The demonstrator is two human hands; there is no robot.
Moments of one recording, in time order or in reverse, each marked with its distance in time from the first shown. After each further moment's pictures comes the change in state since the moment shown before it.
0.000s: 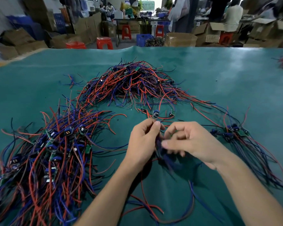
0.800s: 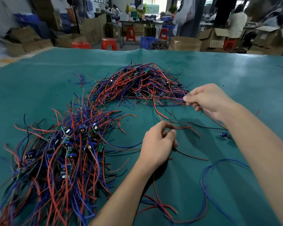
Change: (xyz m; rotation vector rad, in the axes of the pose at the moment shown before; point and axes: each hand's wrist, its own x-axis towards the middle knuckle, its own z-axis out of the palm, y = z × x) left_hand -0.003 0.001 0.001 0.076 -0.079 -0.048; right_hand 0.092 -0.046 -0.055 -0.168 0.429 0.117
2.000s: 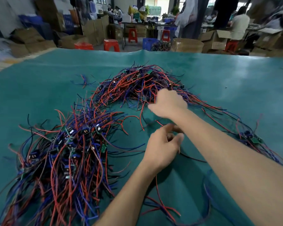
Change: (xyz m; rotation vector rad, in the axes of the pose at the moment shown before) left_hand 0.000 0.003 0.000 0.105 -0.041 0.081; right_hand -0.012 -0.045 0.104 -0.814 0.063 -0.102
